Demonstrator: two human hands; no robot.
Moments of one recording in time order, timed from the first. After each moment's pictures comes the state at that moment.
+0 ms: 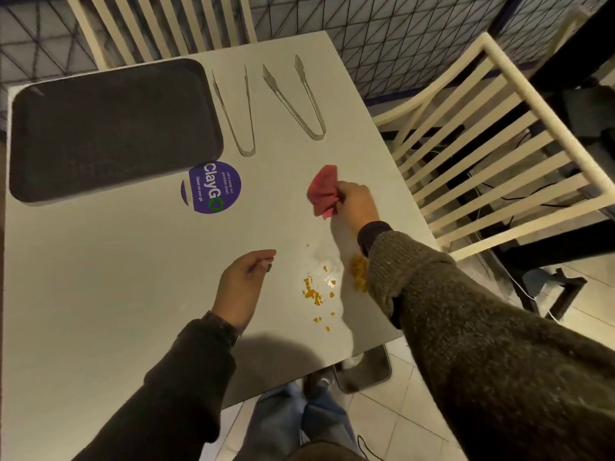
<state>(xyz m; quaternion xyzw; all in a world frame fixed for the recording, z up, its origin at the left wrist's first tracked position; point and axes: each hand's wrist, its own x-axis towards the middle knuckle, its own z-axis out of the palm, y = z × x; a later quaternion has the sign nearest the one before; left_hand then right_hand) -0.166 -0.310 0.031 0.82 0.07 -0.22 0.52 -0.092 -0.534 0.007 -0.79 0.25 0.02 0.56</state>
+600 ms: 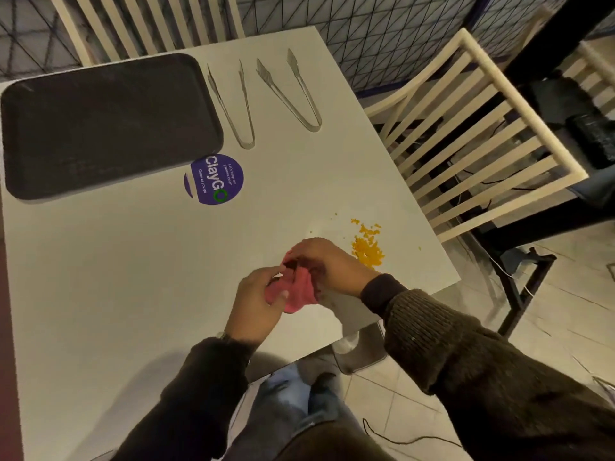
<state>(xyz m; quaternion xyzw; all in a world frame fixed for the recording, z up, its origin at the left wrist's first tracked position) -0.211 -0.279 0.028 0.87 -0.08 -0.24 0.42 -0.198 -0.470 0.024 -0.91 -0.14 0.15 0.37</state>
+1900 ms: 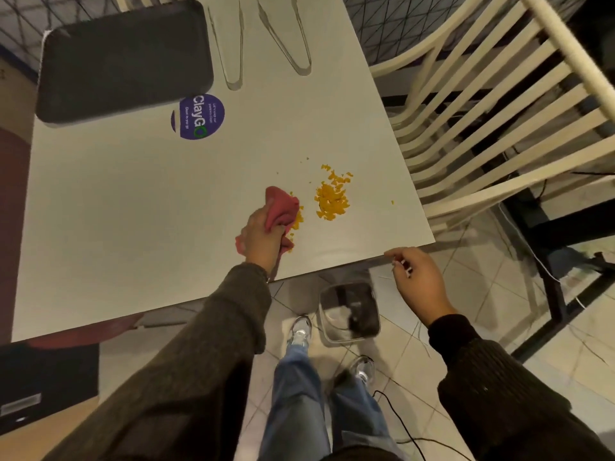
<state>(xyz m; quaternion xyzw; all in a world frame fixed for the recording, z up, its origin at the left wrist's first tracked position) -0.266 -0.404 -0.030 0.79 0.20 -0.14 0.56 -0.384 -0.649 -0.034 -0.89 0.18 0.04 0.41</state>
